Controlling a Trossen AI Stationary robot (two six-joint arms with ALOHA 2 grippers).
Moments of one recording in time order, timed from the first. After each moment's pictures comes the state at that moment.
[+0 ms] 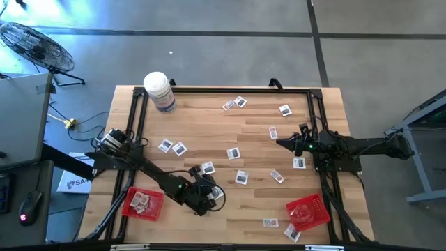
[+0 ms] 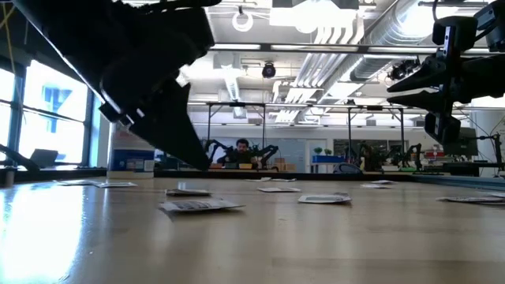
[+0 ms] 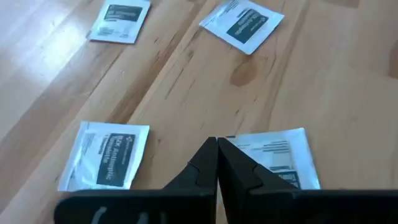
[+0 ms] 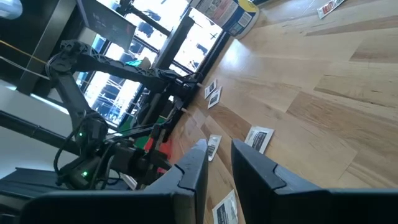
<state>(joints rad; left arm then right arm) -0.56 1.88 1.11 -0.29 -0.69 -0.83 -0.02 0.20 0.01 0.06 0.15 1.01</state>
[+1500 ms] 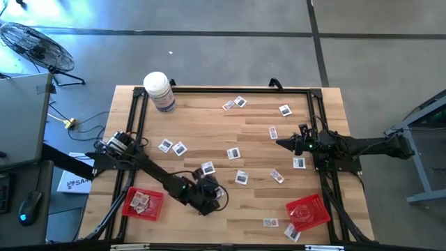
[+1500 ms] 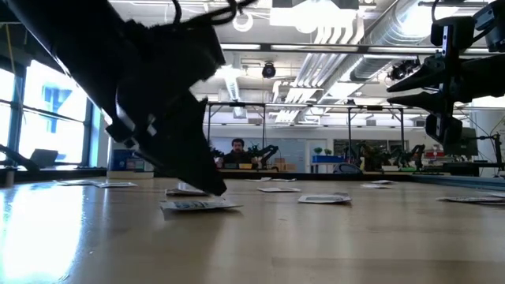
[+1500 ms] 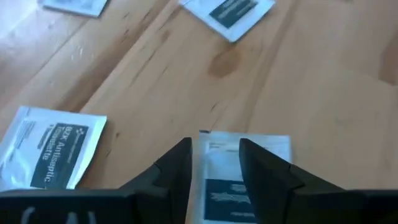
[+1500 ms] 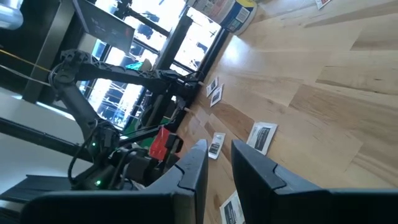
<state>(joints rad) -0.53 1.95 1.11 -0.19 -0.61 -0.89 -0.02 0.21 0.01 0.06 0.14 1.07</state>
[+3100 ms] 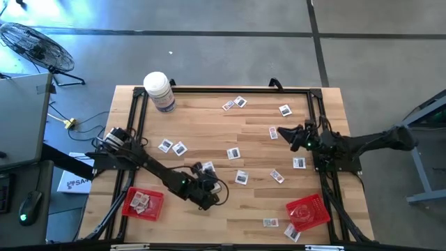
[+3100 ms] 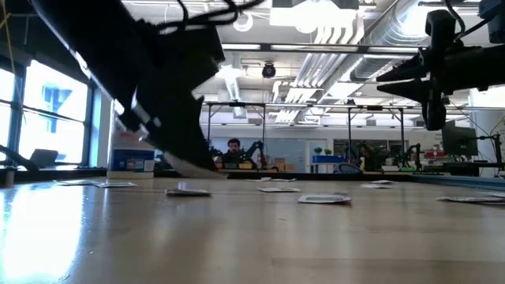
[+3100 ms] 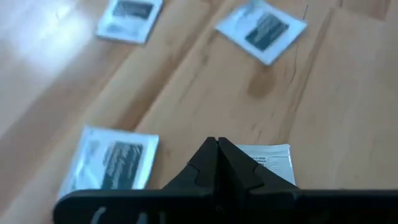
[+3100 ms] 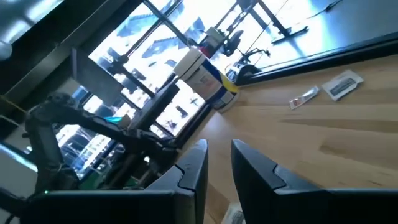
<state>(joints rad) -0.50 1.90 1.11 -0.28 -0.65 -0.85 0.08 0.37 0.01 0.36 0.52 0.83</state>
